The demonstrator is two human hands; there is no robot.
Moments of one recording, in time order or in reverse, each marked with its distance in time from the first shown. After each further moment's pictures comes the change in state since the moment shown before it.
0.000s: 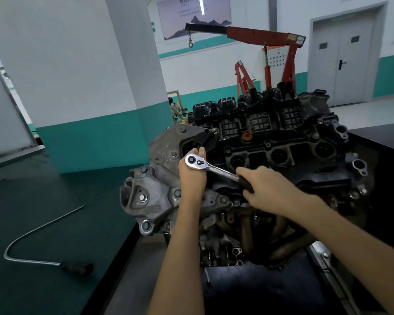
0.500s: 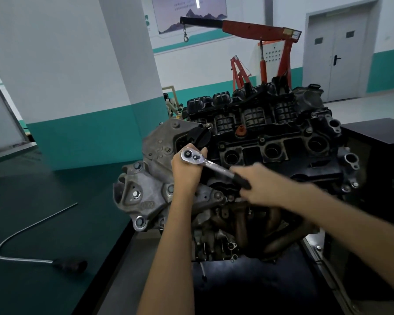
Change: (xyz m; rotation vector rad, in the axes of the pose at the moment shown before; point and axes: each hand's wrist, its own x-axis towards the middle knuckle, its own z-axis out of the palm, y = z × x) left_hand -0.002 -0.005 -0.006 0.067 -0.036 0.062; right_hand 0.001 0.007 -0.003 0.220 -0.156 -0.037
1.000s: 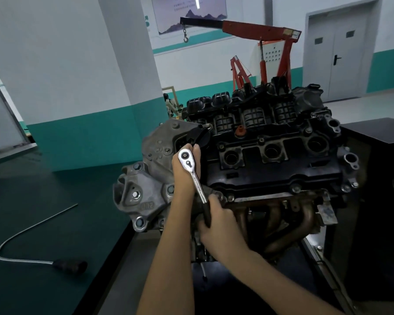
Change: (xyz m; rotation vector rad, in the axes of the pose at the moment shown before) left_hand 0.002 -0.002 0.002 0.086 0.004 0.094; right_hand -0.020 -0.074 0.105 0.395 0.314 0.217
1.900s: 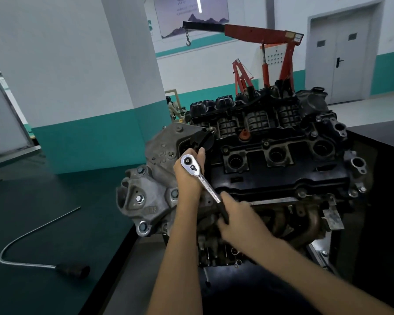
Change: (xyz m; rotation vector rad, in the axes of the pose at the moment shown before) left_hand -0.001 -0.002 0.001 -0.105 0.063 -0.129; right_hand 0.015 0.010 -0.035 -0.222 -0.117 -0.042
